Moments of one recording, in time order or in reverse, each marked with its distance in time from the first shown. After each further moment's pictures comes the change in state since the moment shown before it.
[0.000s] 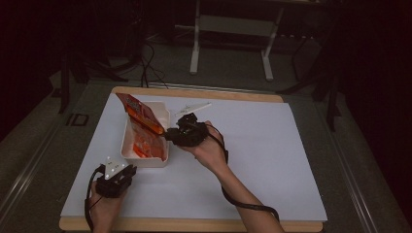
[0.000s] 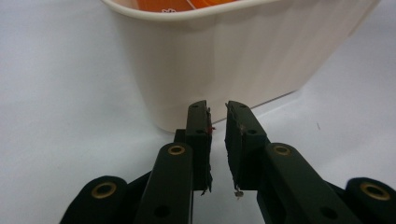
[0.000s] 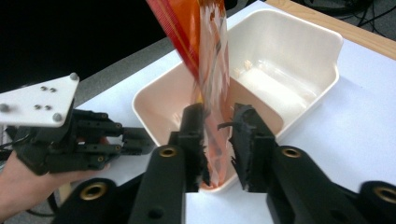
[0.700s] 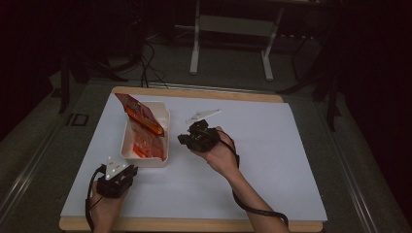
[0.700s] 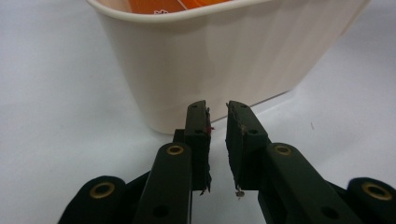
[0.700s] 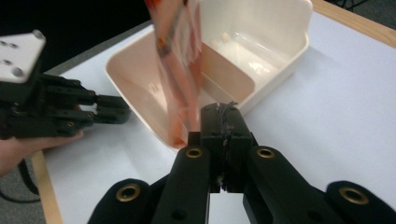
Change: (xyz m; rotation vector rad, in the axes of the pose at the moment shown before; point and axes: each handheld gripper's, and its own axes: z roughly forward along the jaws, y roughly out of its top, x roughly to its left) left arm -0.002 0.000 0.000 -0.002 -0.015 0.004; right arm -0.015 -0.027 -0.013 0.050 -0.070 -0.019
